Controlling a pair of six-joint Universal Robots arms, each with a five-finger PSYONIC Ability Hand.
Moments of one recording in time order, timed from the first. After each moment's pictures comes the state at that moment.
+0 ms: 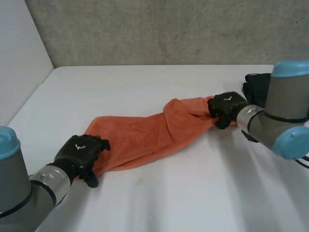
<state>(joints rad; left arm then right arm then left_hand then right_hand) 4.36 -1.71 -1.99 3.25 -1.46 3.42 1.88 -0.89 1.12 0.19 1.34 2.73 0.42 0.43 0.43 0.43 0.27 0.98 1.16 1.18 1.19 0.98</state>
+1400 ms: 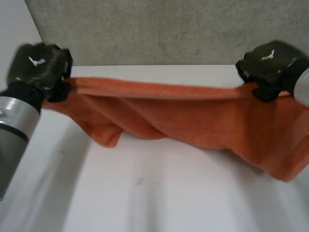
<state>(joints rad) 4.39 -1.52 -1.77 3.40 -1.55 3.48 1.82 -1.41 1.23 0.47 1.30 2.44 1.15 1.20 1.19 1.20 0.97 0.98 1.16 1.18 1.19 0.98</state>
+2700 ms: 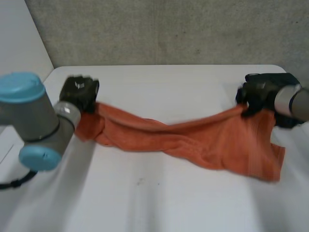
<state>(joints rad) 4.37 -2.07 -1.44 3.39 -1.58 3.49 1.66 -0.79 0.82 0.54 1.17 2.79 1.15 1.20 1.19 1.20 0.97 1.00 1.17 1.18 1.19 0.98</state>
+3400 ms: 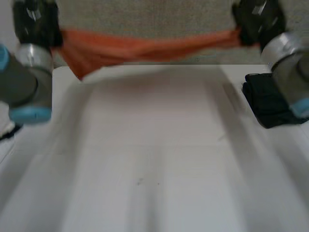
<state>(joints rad) 4.44 -2.01 -1.29 3.68 -1.67 3.48 1.84 -1.08 1.07 -0.25 1.30 2.66 1.15 1.20 1.19 1.20 0.97 1.00 1.17 1.18 1.19 0.99</state>
